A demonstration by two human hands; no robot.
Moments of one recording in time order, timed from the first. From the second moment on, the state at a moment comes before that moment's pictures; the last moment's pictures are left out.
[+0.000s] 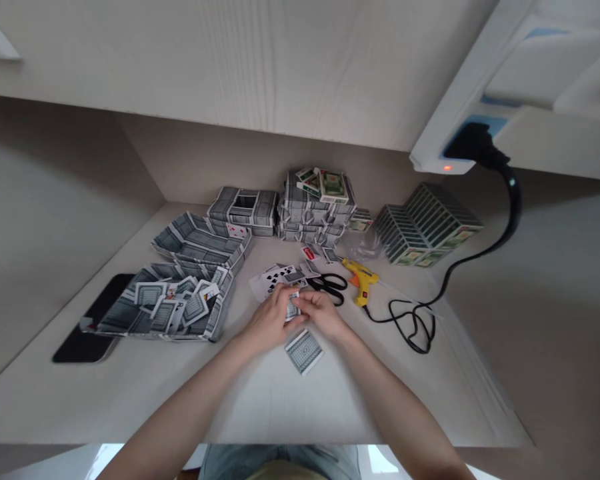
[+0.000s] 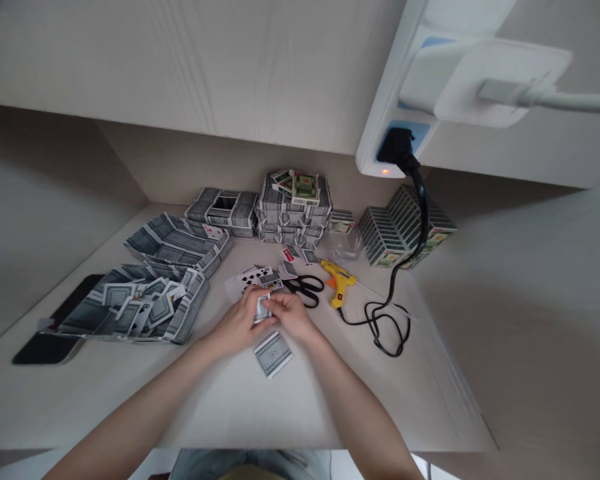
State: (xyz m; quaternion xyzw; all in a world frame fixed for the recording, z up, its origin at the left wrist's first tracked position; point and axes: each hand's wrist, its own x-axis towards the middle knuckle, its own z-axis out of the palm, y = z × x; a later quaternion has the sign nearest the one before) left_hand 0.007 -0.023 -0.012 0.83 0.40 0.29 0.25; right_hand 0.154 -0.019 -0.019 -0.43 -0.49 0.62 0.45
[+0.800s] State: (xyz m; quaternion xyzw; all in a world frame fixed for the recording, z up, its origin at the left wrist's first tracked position) left_hand 0.007 -0.018 -0.022 0.75 0.54 0.30 0.24; right_hand 0.142 -0.021 -0.020 -0.45 -0.35 0.64 0.51
